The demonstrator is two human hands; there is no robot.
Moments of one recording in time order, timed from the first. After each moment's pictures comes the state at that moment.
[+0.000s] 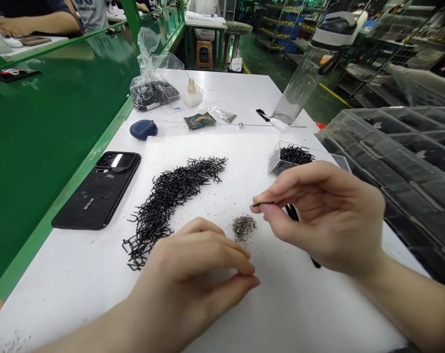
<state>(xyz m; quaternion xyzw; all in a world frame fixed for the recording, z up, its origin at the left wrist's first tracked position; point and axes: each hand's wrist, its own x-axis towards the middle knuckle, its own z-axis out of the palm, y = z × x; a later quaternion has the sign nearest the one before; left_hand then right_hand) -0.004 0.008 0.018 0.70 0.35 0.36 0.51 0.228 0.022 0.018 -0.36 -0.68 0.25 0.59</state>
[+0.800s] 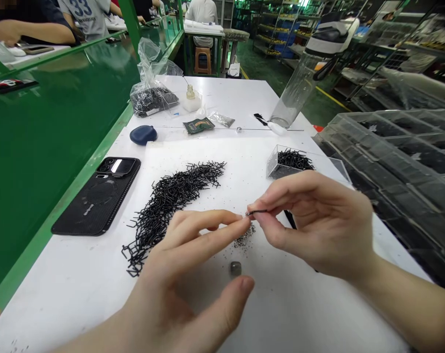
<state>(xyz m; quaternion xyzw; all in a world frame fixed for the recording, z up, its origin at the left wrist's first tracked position) -0.012 -0.003 0.008 0.76 0.34 0.42 0.36 0.231 0.022 0.017 -0.37 -0.69 0.28 0.56</state>
